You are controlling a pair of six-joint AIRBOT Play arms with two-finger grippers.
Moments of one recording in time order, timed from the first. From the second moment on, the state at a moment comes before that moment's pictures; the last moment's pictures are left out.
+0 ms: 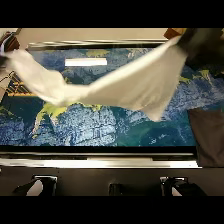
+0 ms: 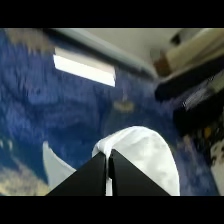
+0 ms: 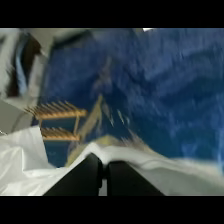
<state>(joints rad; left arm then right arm) 0.40 -0.89 1.44 0.61 -1.13 -1.44 0.11 -0.97 1.81 2.04 -1.19 -1.22</state>
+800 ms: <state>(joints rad) 0.71 -0.65 1.61 0.65 -1.13 -1.74 0.11 -0.90 2.12 1.97 -1.17 -1.06</state>
